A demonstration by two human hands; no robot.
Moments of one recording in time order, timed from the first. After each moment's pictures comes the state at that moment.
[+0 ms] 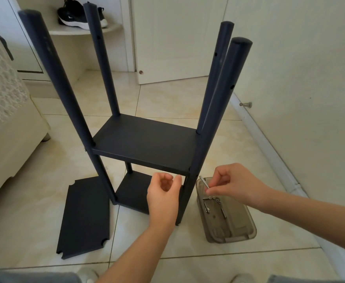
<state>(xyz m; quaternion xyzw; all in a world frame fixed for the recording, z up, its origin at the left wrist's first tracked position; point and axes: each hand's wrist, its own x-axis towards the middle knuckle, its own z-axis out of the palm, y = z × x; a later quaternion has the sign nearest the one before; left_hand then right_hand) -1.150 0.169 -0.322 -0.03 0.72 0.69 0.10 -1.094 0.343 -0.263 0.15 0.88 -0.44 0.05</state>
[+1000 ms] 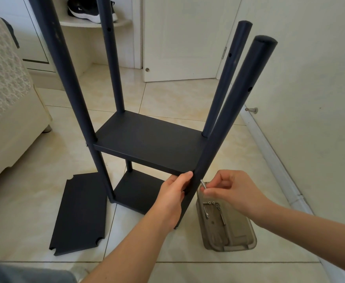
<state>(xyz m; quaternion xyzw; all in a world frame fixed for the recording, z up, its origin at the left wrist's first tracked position) -1.175 0.186 -0.328 -0.05 0.51 0.77 0.37 -1.101 0.329 -0.271 0.18 0.86 -0.48 -0.01</state>
